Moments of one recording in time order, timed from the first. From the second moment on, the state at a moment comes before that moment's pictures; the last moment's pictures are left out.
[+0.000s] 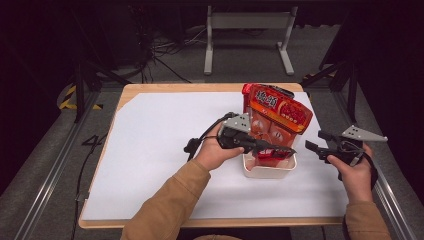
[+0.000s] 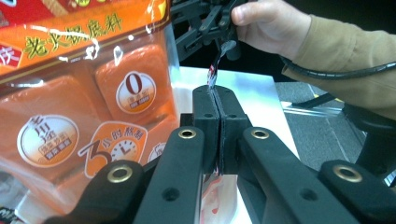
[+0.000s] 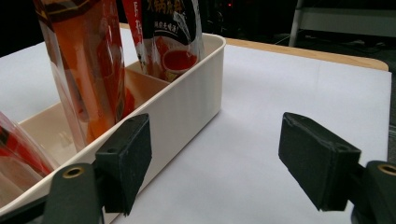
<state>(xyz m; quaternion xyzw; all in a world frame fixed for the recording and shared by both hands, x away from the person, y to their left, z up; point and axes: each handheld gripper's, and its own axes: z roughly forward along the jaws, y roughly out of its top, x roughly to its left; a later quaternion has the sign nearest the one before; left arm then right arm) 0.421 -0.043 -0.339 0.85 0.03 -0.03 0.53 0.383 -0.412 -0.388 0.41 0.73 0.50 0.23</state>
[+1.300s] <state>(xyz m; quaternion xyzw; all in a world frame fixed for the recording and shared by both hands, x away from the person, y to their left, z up) 0.409 0.058 -0.315 0.81 0.16 0.07 0.56 0.393 -0.402 -0.386 0.40 0.73 0.51 0.22</state>
